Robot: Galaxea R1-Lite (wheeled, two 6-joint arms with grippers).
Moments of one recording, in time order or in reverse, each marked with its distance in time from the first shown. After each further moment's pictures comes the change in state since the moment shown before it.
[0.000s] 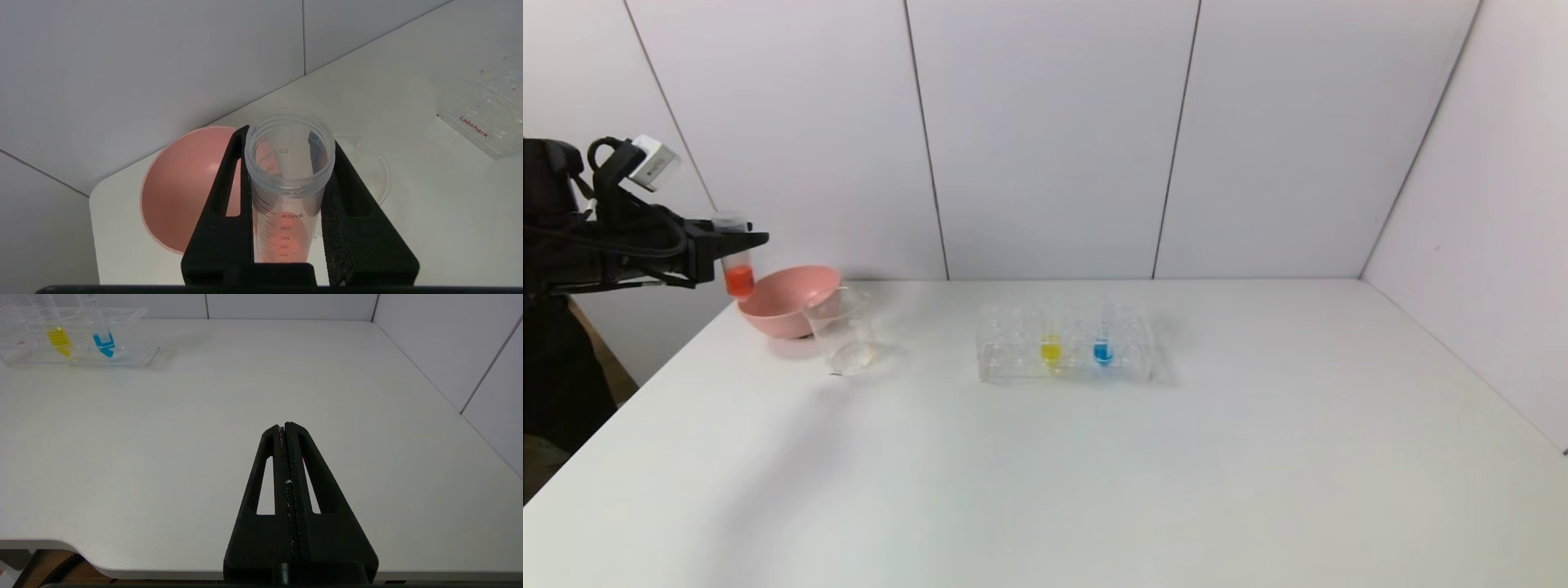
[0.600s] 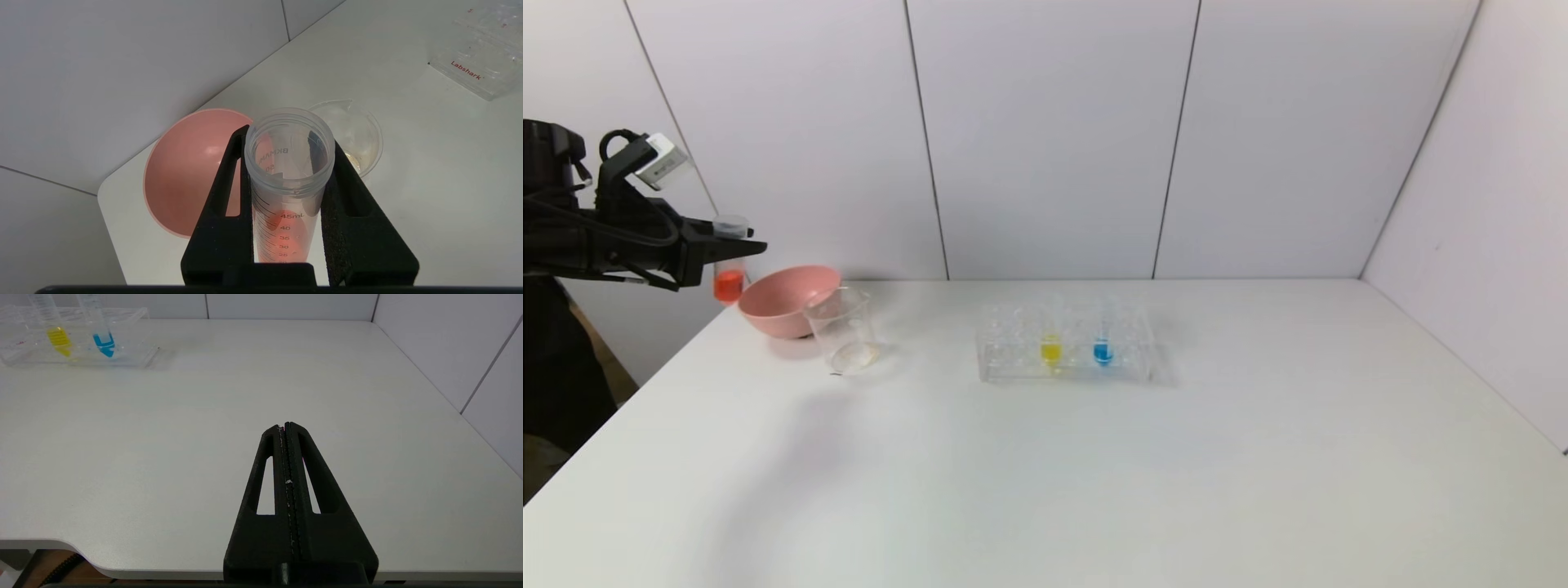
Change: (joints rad) left arm 0.007 0.022 -0.189 0.365 -0.025 0.254; right arm 0.000 0.000 0.000 0.000 0.000 0.000
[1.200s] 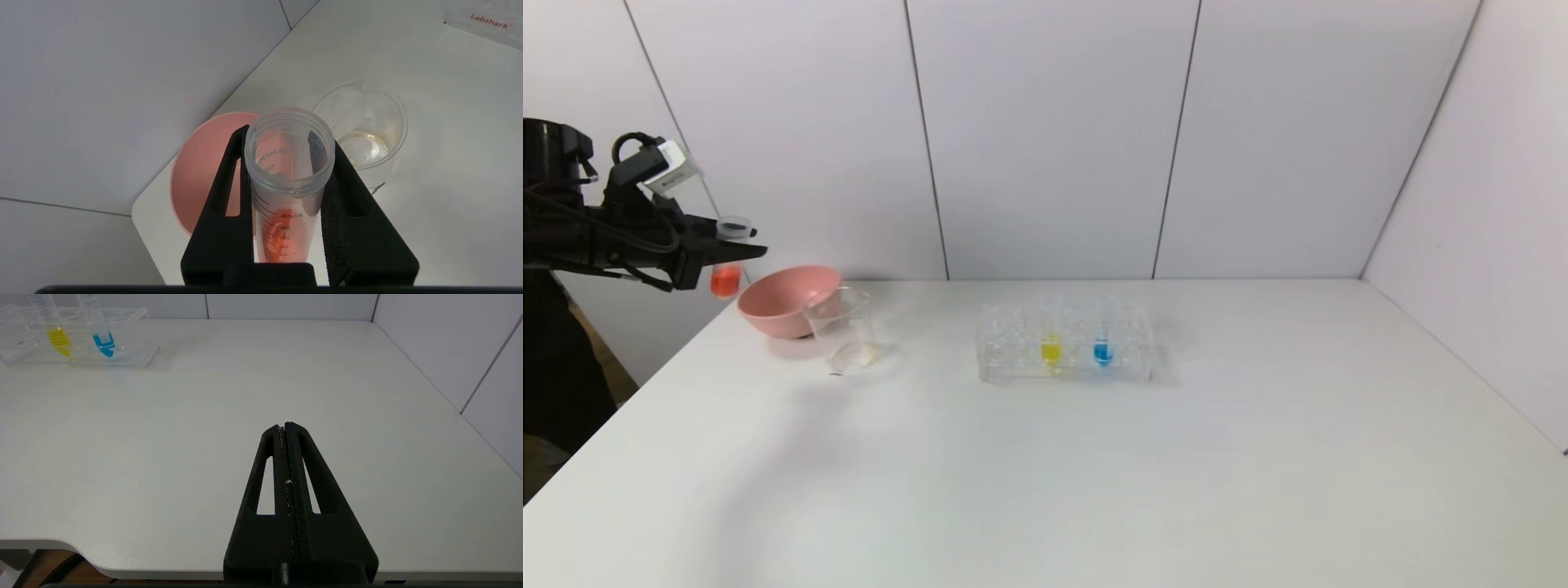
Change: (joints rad) left arm 0.012 0.062 -0.120 0.127 -0.031 0.251; right arm 0.000 0.000 0.000 0.000 0.000 0.000
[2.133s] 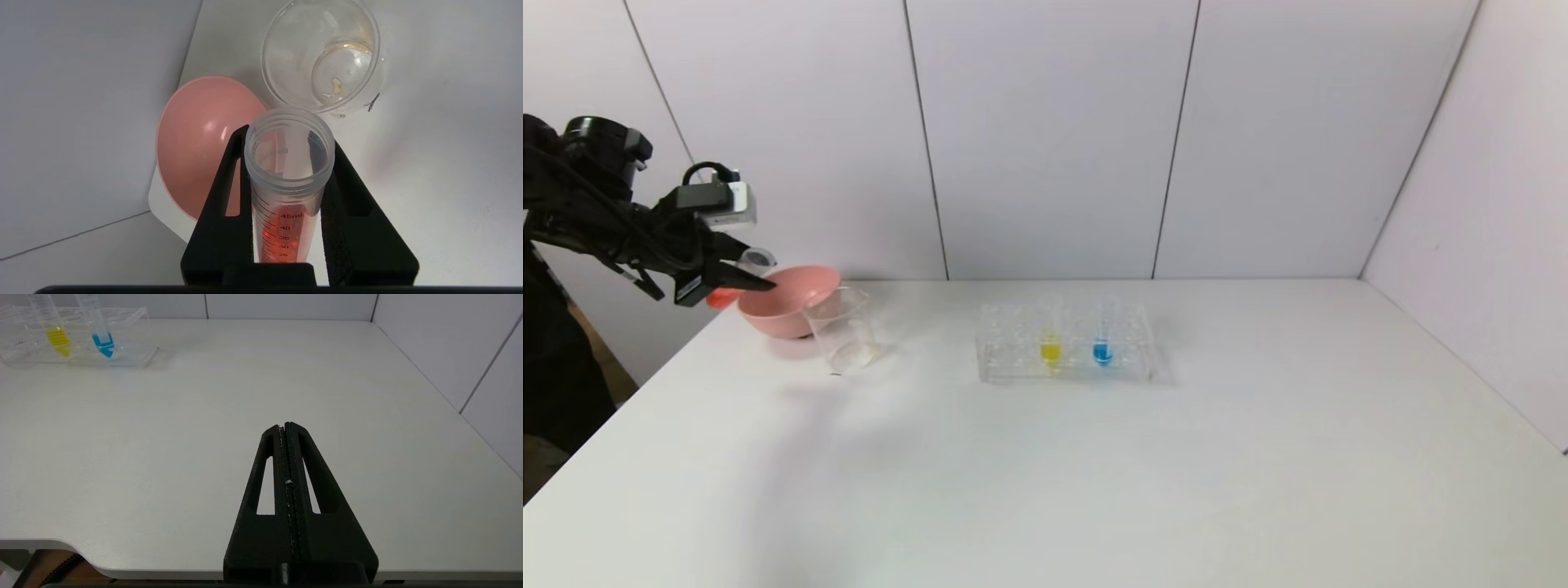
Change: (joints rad) left arm -0.068 0.148 -0.404 0.604 0.216 0.500; right arm 0.000 0.000 0.000 0.000 0.000 0.000
